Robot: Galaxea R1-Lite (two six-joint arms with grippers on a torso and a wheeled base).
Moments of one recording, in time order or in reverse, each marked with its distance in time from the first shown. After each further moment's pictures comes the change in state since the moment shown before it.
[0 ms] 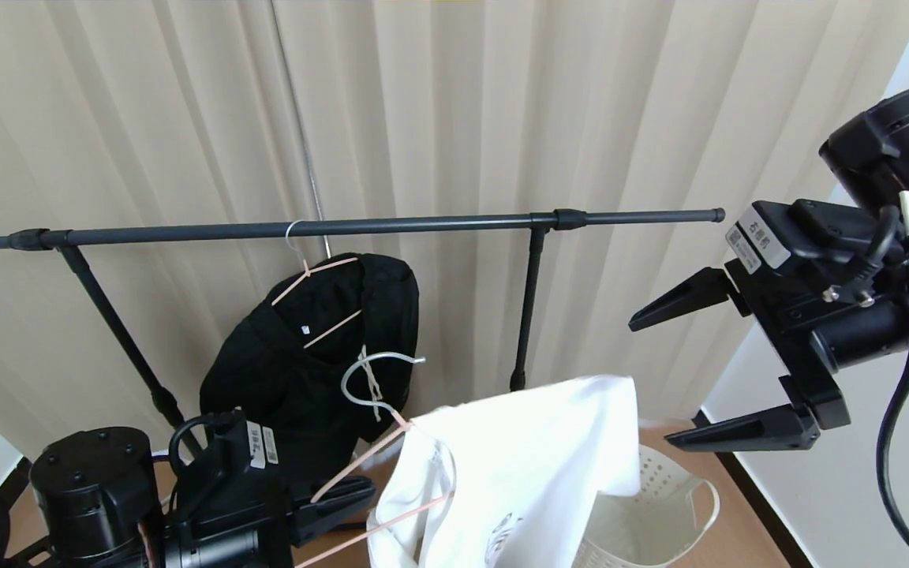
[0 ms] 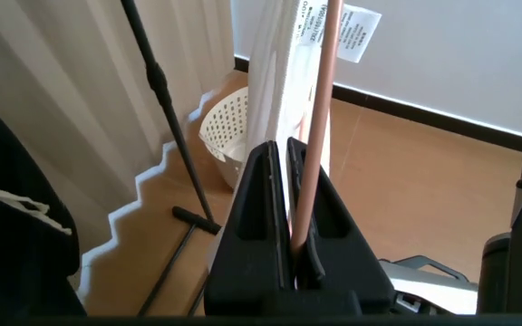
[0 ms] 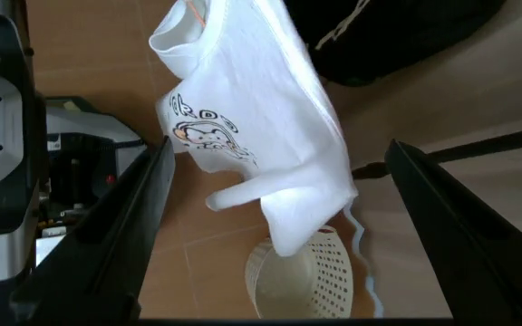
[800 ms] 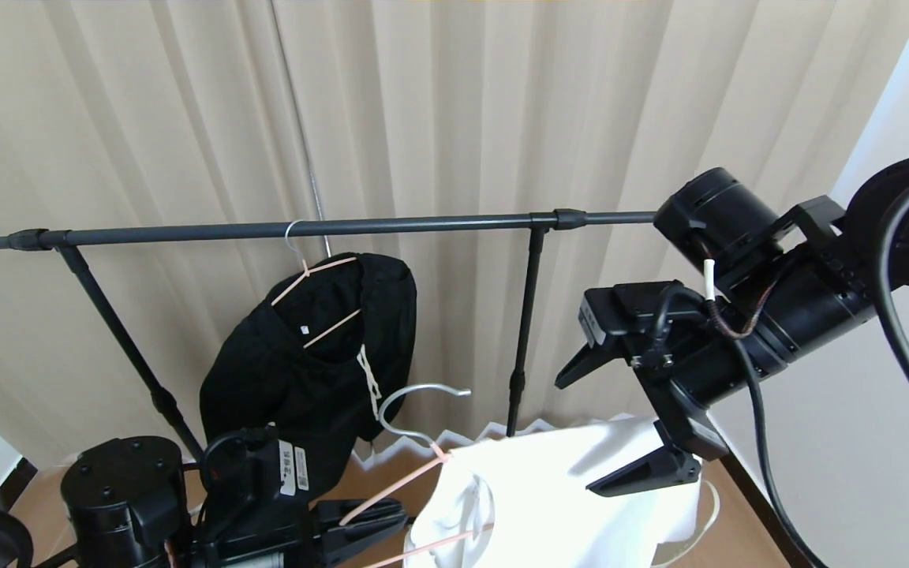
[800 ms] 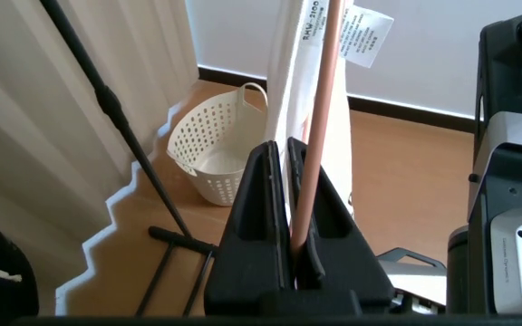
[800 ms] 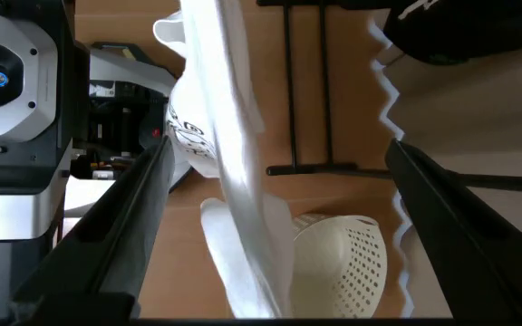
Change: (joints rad) left arm -0.106 0.016 -0.016 0.000 0.004 0.000; right arm 0.163 0.207 -0.053 0.014 -0.114 0.037
